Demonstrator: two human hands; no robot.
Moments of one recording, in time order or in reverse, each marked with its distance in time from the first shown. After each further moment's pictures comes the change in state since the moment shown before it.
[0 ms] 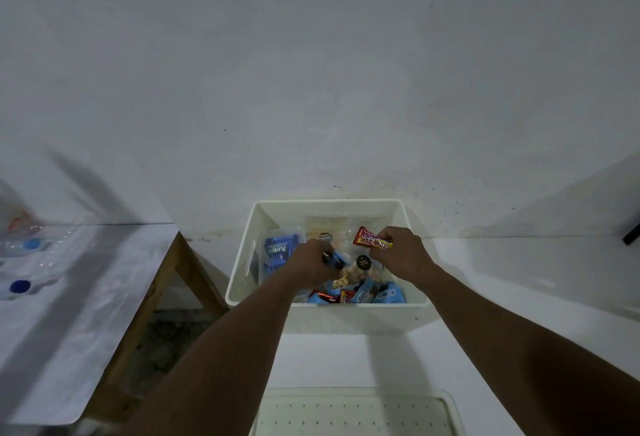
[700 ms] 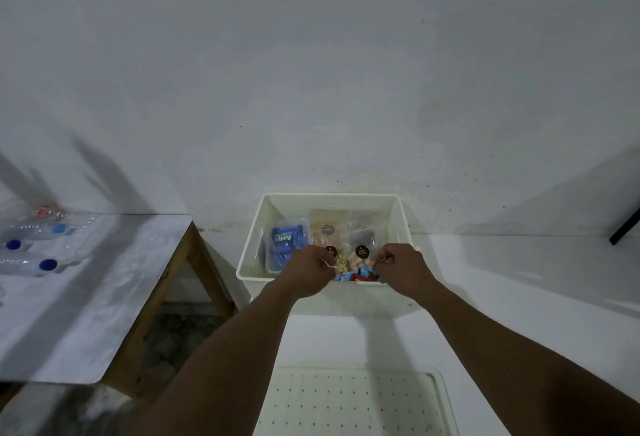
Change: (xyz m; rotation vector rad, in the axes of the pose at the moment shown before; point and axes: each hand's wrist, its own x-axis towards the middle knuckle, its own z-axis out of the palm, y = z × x) left_hand -0.069 -0.003 0.014 -0.003 0.125 0.005; right_hand -0.072 0.010 0.003 0.057 -0.026 0.002
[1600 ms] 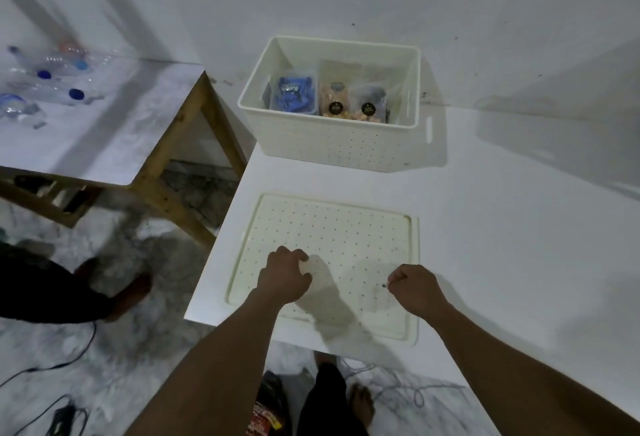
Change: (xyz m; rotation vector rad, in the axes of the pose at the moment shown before) left_hand -0.250 -0.072 0.184 0.138 -0.160 -0.501; right_hand -0.224 0.211 0.057 -0.182 -0.334 0.259
